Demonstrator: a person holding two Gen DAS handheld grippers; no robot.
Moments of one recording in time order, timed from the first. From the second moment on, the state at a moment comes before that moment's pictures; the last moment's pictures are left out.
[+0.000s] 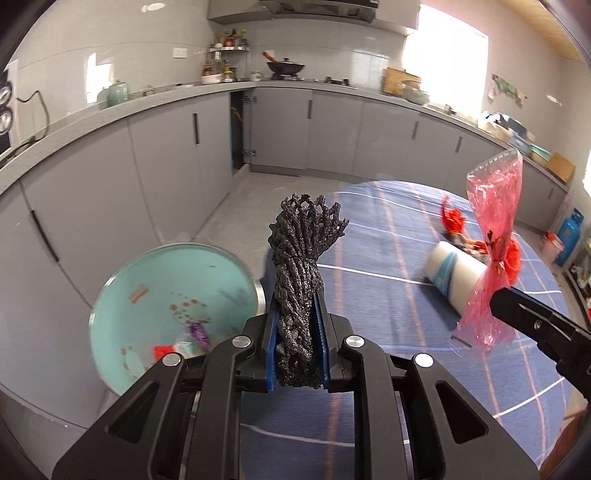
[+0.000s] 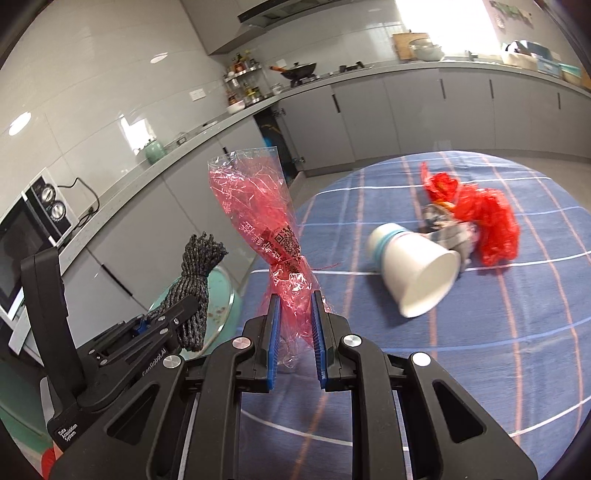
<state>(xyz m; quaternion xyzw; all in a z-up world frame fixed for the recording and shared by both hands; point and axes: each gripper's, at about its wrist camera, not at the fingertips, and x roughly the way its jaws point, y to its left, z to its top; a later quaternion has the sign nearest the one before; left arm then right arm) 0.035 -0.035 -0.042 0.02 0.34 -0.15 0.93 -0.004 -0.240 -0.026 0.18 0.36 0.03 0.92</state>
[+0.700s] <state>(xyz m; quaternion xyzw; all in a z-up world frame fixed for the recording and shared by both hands) 0.057 0.070 -0.048 -0.01 0.35 -0.06 0.94 0.040 -0.143 -0.031 0.16 0.38 0.11 0.90</state>
